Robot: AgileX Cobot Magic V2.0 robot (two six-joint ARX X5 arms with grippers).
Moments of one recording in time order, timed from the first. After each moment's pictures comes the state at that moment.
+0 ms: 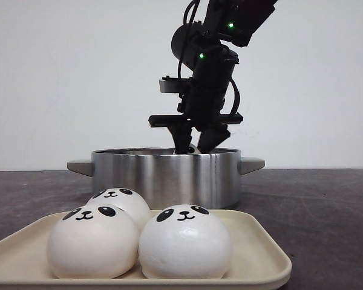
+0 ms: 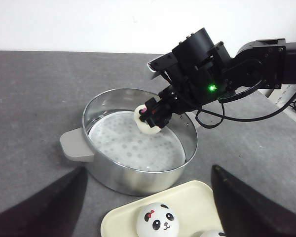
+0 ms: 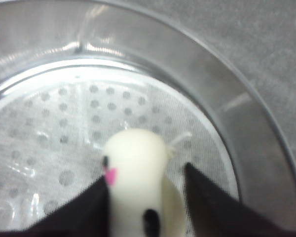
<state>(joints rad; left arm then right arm) -0.34 0.49 0.87 -0.67 0.23 -0.19 0.58 2.09 1.66 -0.49 0.10 0.13</state>
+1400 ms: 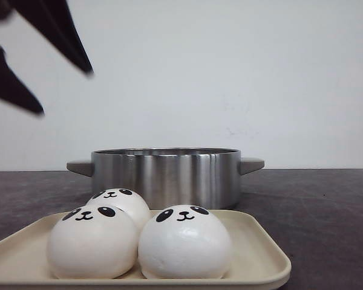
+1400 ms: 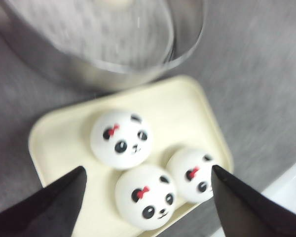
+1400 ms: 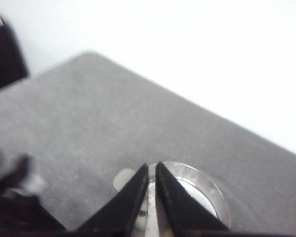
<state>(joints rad) -0.53 1.08 0.87 -0.66 0.31 -0.33 1.09 1.39 2.07 -1.01 0.42 0.15</state>
